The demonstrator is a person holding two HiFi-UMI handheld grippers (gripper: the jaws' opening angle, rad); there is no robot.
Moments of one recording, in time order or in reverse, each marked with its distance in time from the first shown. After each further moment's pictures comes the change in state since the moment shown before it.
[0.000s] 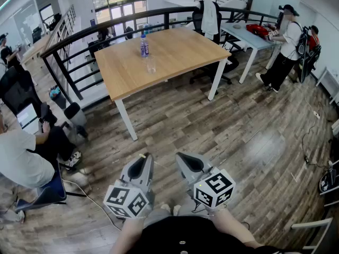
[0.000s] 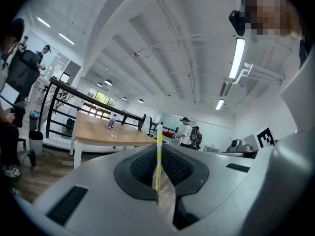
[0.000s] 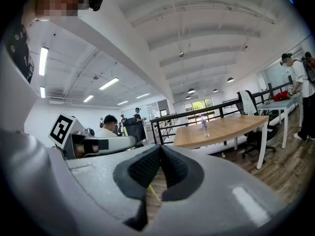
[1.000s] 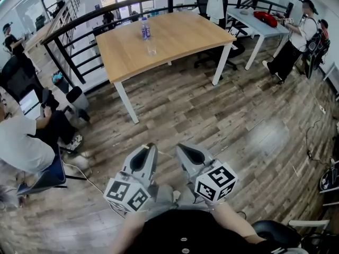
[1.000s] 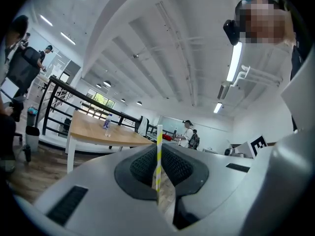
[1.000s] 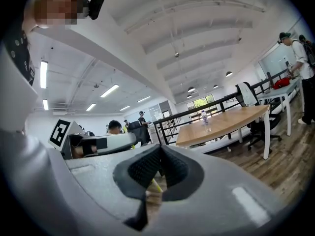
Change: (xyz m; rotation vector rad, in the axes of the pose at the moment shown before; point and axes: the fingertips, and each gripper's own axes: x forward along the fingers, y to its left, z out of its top) left arm 0.007 -0.049 -0.017 -0.016 -0.053 -0.020; right arm -0.034 -0.017 -0.018 0.085 -0.029 0.053
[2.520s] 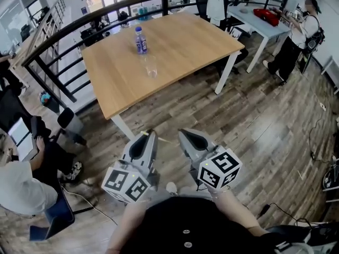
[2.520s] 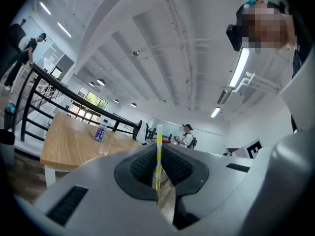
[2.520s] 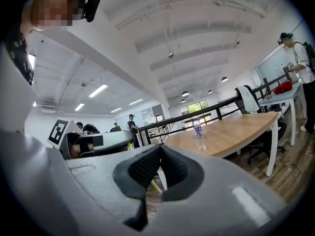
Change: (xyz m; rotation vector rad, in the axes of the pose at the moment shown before) left arm 0.241 0.207 0.091 -0.019 -0.030 -0.094; right arm 0.261 -0.180 0.085 -0.020 -0.046 -0.081
